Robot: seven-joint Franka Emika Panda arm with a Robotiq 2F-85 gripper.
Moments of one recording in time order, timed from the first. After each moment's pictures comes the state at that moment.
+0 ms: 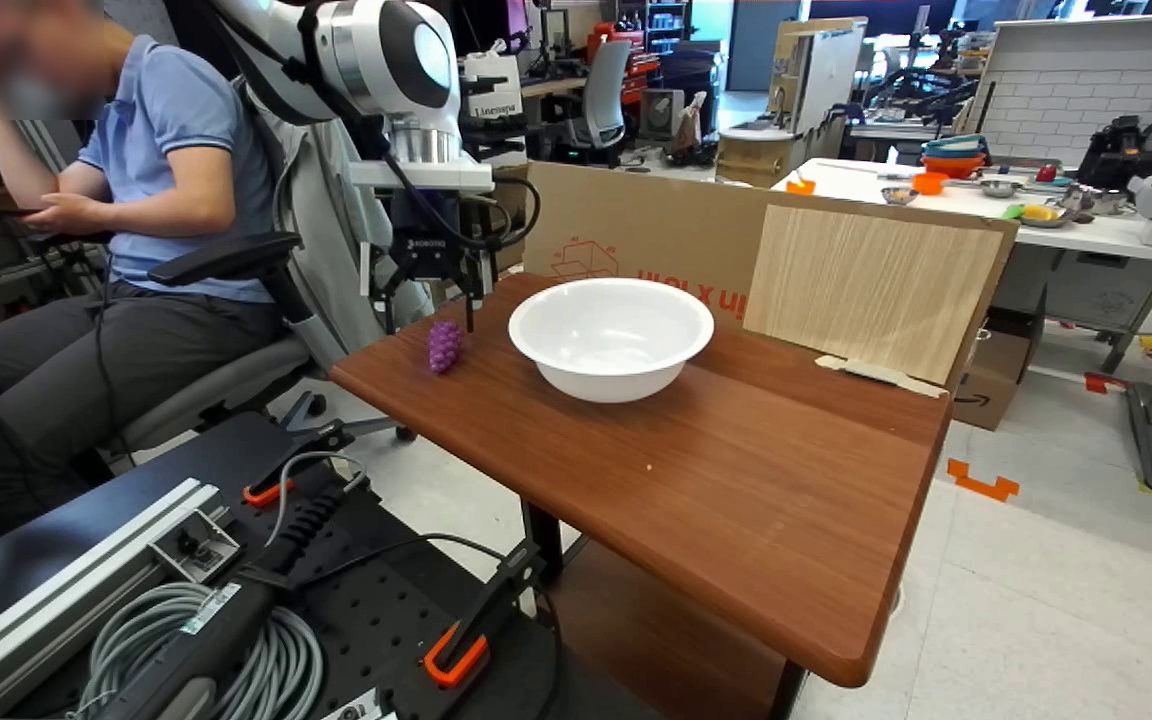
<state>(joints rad) 0.22 0.61 0.16 -1.83 -0.25 1.96 -0.36</state>
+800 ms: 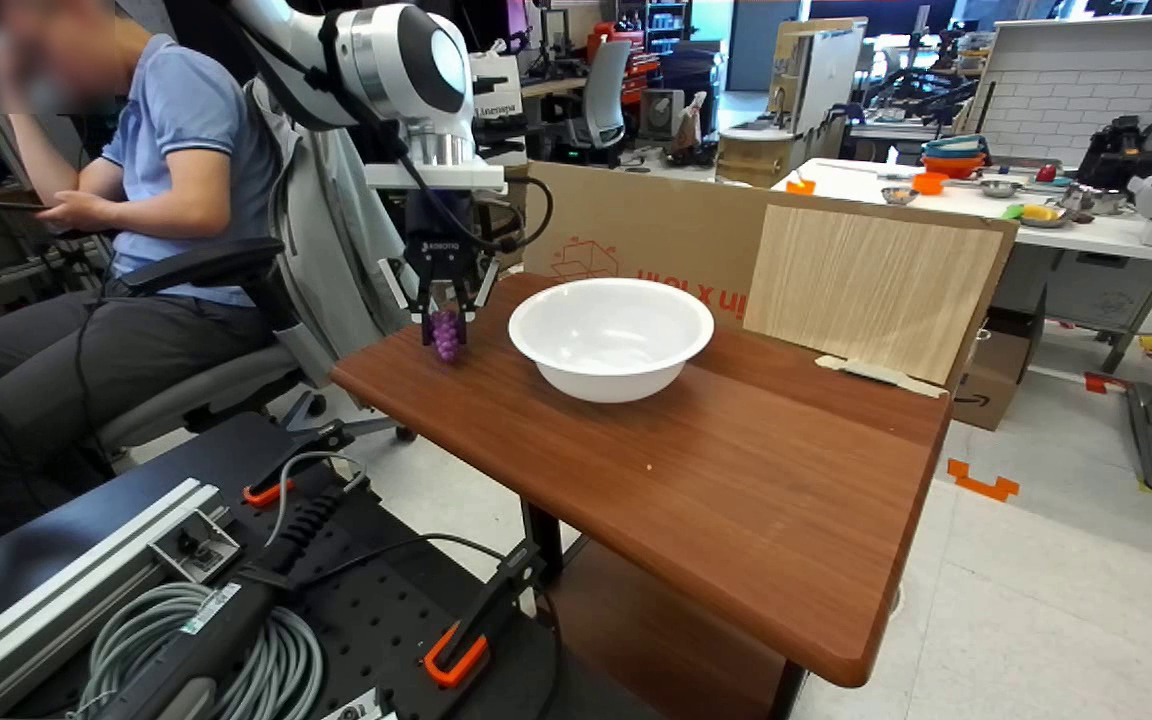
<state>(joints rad) 0.22 0.65 0.15 -1.76 -0.28 1.91 -0.34</state>
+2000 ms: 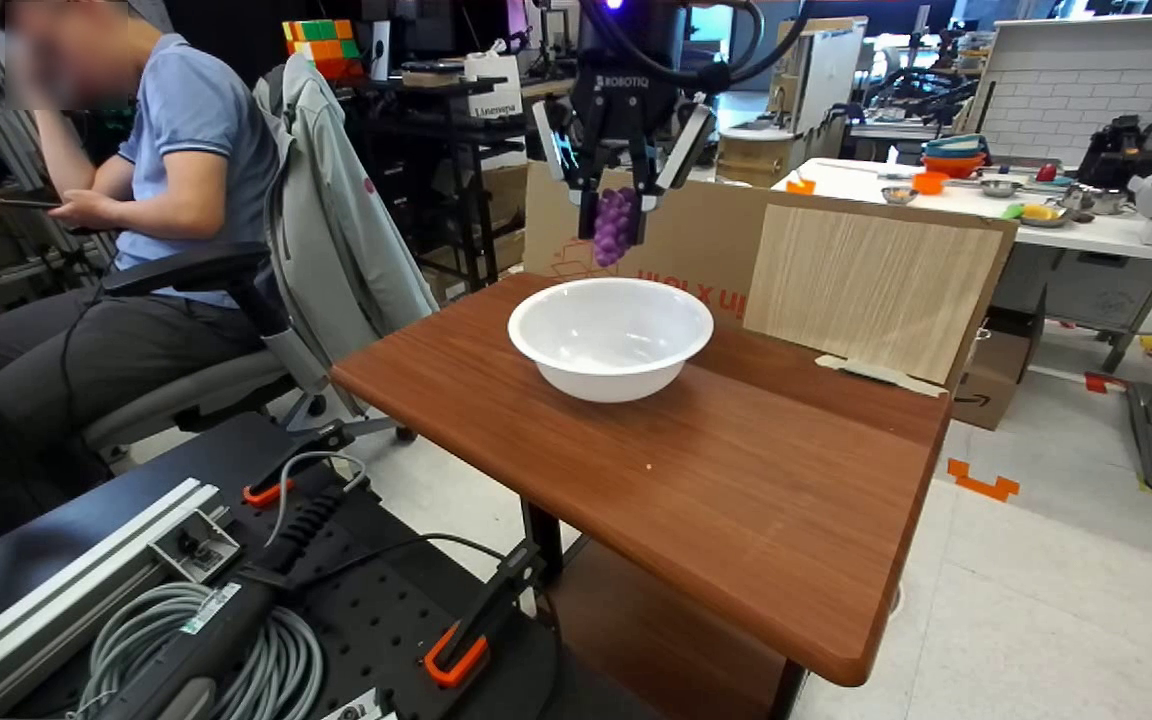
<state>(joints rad) -0.08 0.25 -0.03 -1.92 -0.11 1.90 -0.32</state>
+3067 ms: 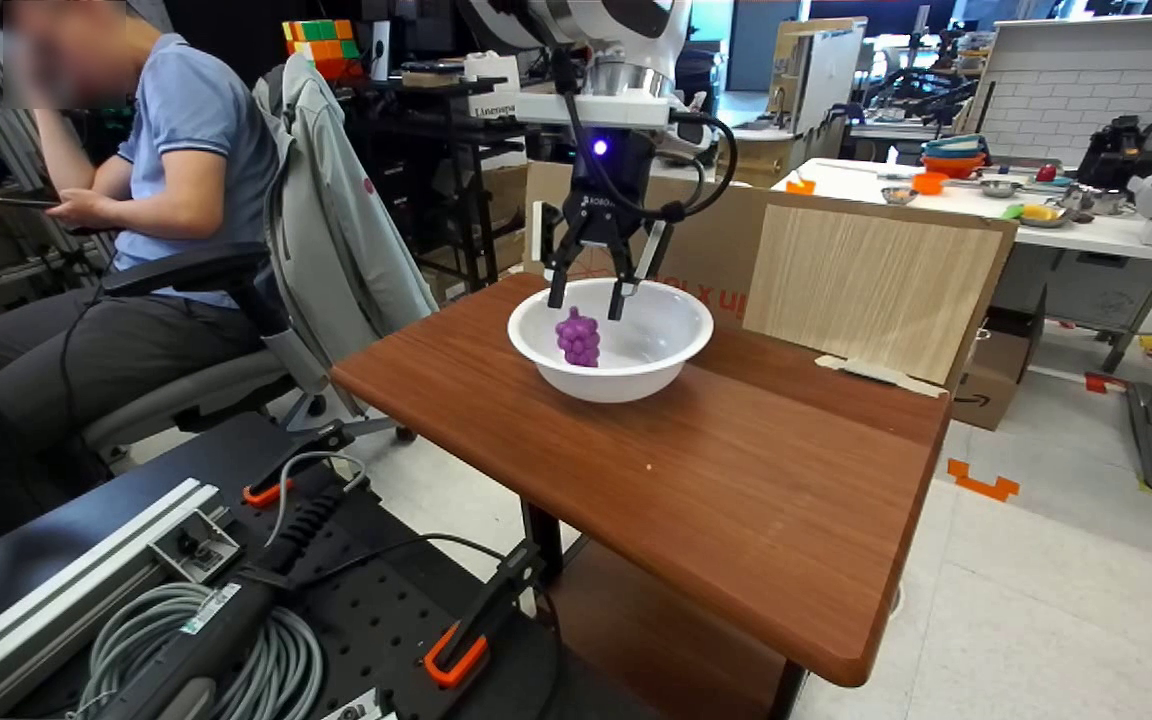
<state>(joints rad) 0.00 0.67 0.01 -1.55 -0.11 1.72 -0.20</state>
